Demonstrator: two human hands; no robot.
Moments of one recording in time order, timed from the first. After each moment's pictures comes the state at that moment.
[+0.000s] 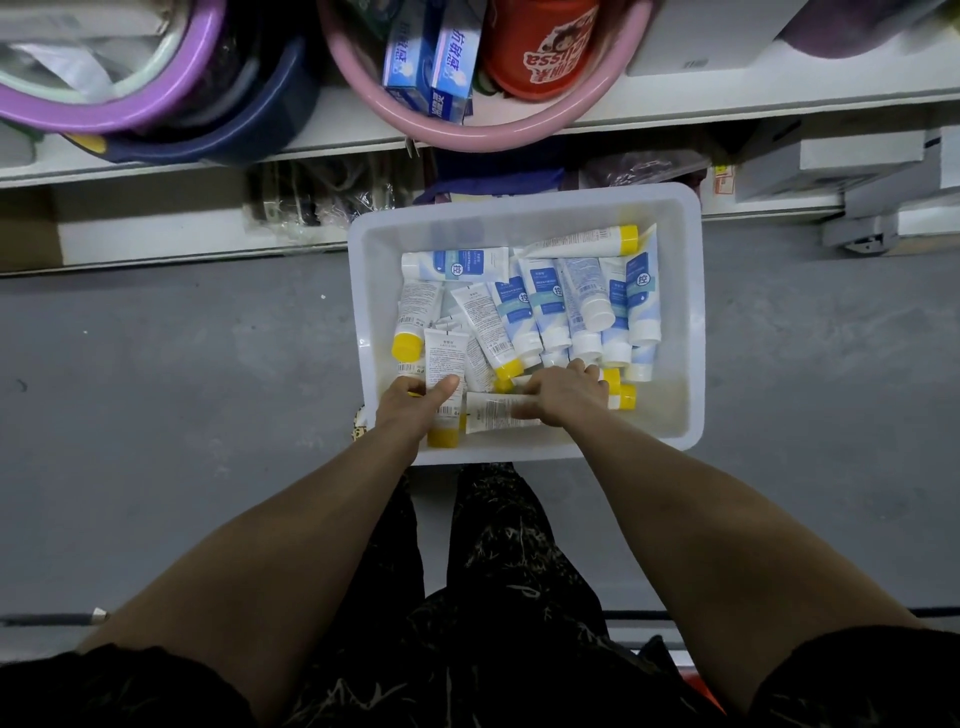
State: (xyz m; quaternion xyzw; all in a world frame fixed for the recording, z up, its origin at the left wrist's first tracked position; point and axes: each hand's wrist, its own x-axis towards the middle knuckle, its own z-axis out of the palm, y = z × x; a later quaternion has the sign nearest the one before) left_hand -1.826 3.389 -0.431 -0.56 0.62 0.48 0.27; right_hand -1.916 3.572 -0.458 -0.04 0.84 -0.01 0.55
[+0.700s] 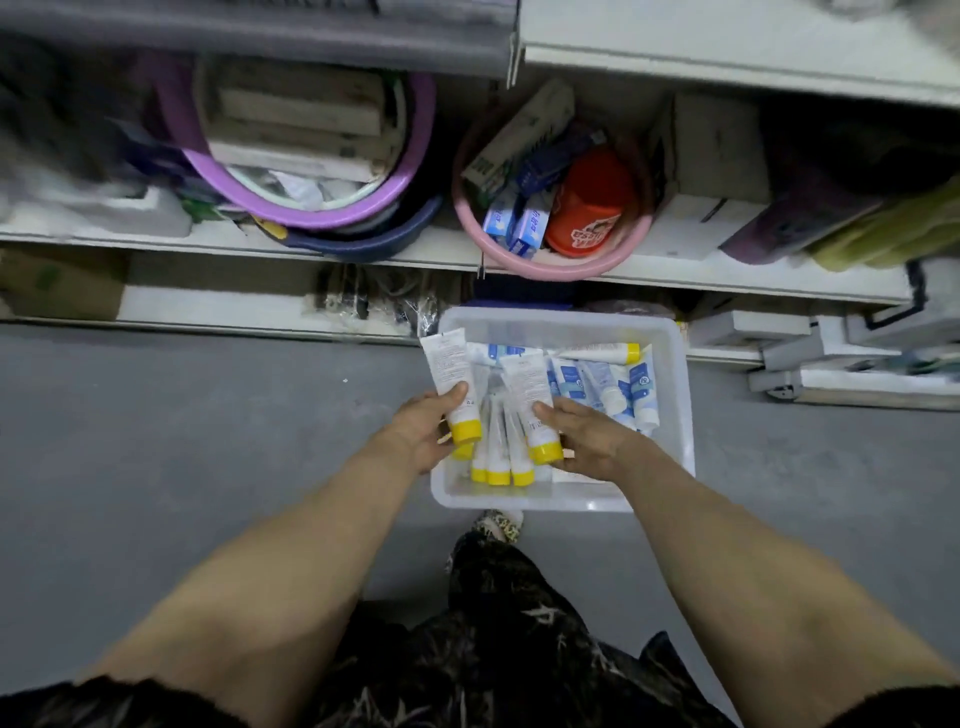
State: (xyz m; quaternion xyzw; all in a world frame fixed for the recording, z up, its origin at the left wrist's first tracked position) left_hand -1.829 3.313 -0.312 -0.52 0.35 0.76 0.19; right_hand -1.906 3.523 -0.312 0.20 0.62 -0.52 0.55
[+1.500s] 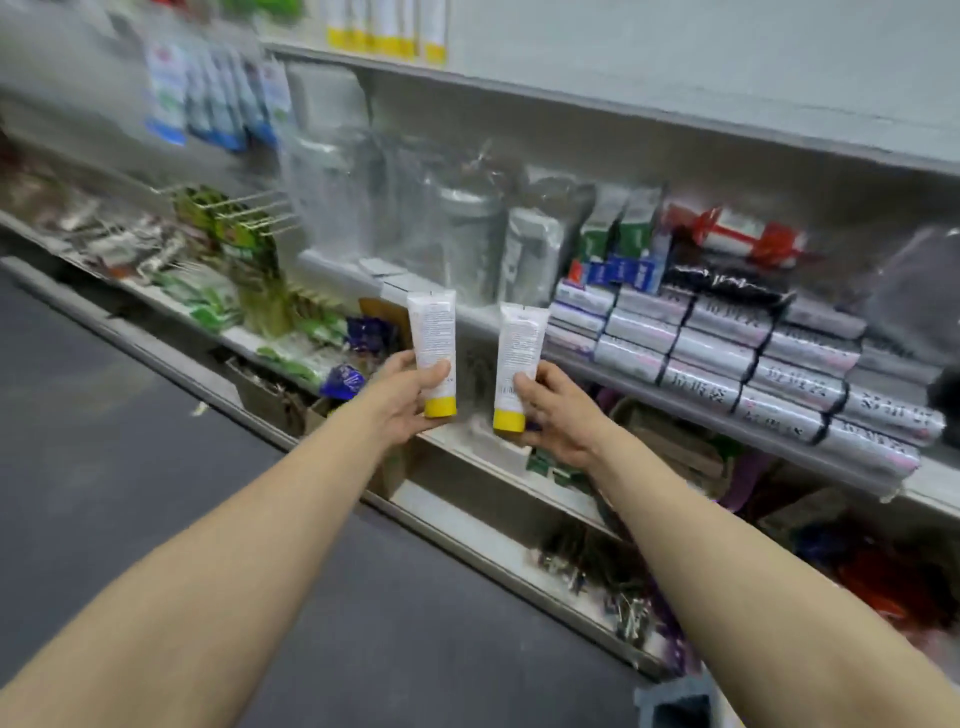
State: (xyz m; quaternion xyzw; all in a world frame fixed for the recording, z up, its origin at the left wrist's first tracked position) left_hand -1.572 2.850 -0.012 -0.37 0.45 0.78 -0.23; right_hand -1.730 2.987 -0.031 -0.26 0.58 -0.63 0.45
